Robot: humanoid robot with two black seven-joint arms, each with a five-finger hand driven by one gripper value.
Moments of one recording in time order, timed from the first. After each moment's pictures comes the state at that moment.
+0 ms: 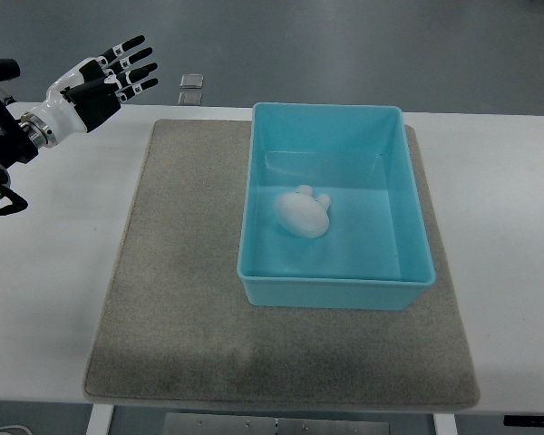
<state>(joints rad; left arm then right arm) -0.94 0.52 -0.32 -0.58 -0.10 -0.61 -0.30 0.00 0.00 0.03 0.11 -0.11 0.20 0.01</state>
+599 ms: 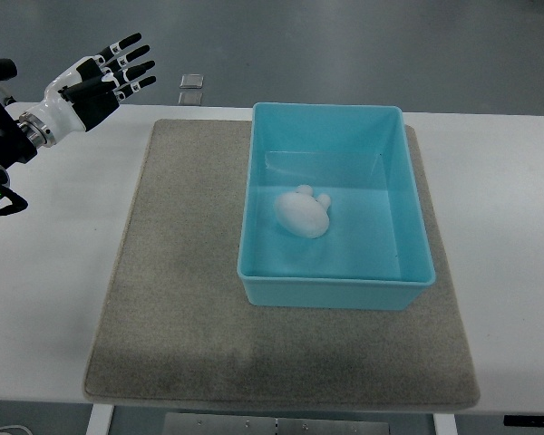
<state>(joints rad) -0.94 0.51 -0.34 -0.58 -0.09 -0.61 -0.30 0.00 0.00 0.03 0.11 -0.11 0.20 0.01</state>
